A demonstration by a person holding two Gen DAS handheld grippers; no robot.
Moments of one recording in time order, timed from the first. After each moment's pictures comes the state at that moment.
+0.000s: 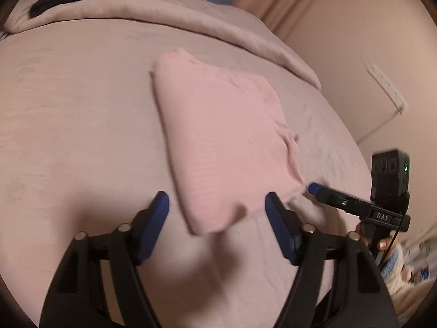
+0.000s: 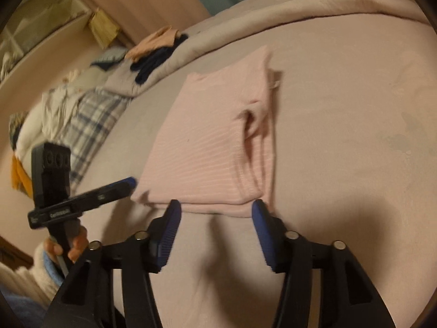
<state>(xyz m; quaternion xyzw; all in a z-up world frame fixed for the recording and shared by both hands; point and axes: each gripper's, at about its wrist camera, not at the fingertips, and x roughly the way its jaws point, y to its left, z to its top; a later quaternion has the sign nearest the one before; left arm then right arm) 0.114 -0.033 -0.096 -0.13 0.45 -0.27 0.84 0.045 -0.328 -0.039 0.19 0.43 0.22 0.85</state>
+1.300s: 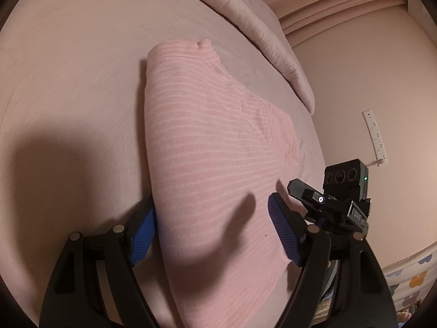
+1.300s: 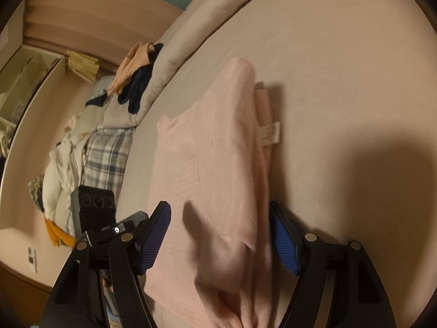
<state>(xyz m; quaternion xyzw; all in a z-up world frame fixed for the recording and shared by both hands) 0.220 -0.035 -0.124 -0.26 0.53 -0.31 0.75 0.144 -0.349 -0.068 0.32 0.48 0.25 0.78</state>
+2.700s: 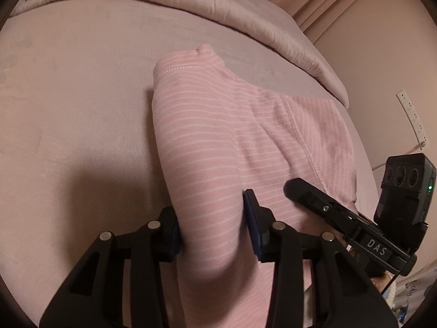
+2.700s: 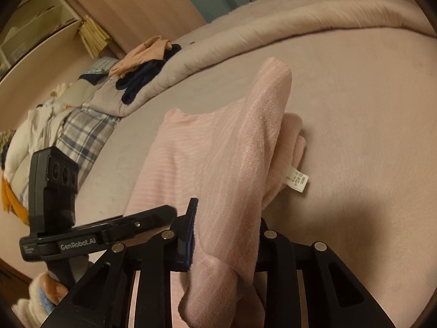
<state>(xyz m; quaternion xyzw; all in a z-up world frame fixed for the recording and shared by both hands) 0.206 -0.053 -0.103 -0.15 0.50 -0.23 0.82 0.112 -0.297 -0.032 0.18 0.41 0.19 0.87</state>
